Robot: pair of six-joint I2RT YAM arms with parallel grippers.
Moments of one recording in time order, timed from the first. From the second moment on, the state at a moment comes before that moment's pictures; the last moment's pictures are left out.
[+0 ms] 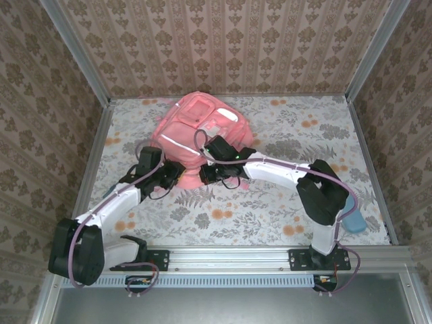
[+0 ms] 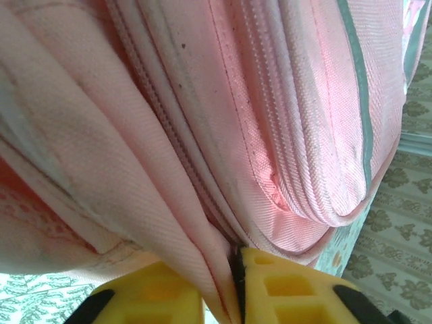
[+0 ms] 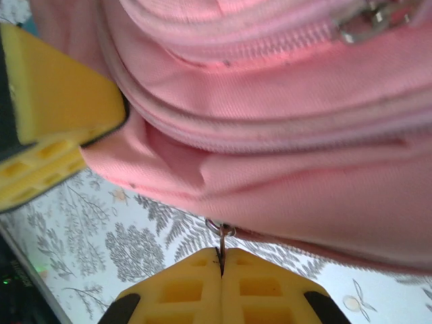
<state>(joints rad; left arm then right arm) -0.36 1.18 0.61 -0.20 0.32 -1.20 0.81 1.84 1.33 -0.41 -0.21 0.48</state>
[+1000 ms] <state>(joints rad) -0.32 1.09 0.77 -0.42 0.34 -0.98 0.55 1.67 1.11 -0.51 0.10 0.47</state>
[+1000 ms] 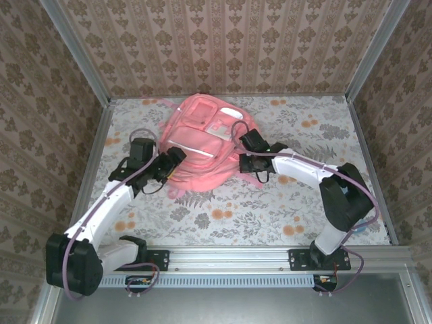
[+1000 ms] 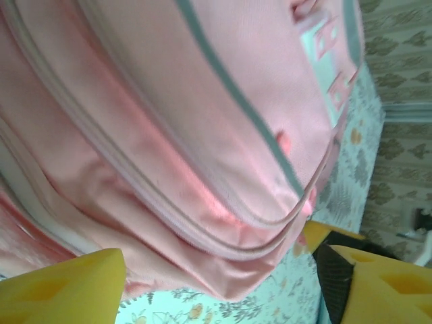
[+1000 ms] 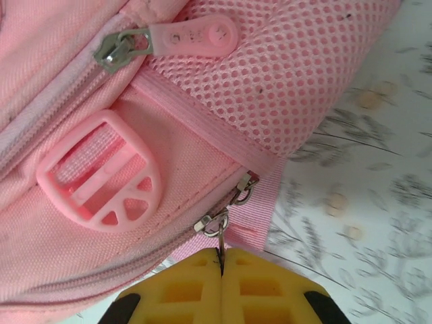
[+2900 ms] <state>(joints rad) -0.77 1.71 1.40 -0.72 0.13 -0.06 0.20 1.57 1.08 -0.38 -0.23 0.65</state>
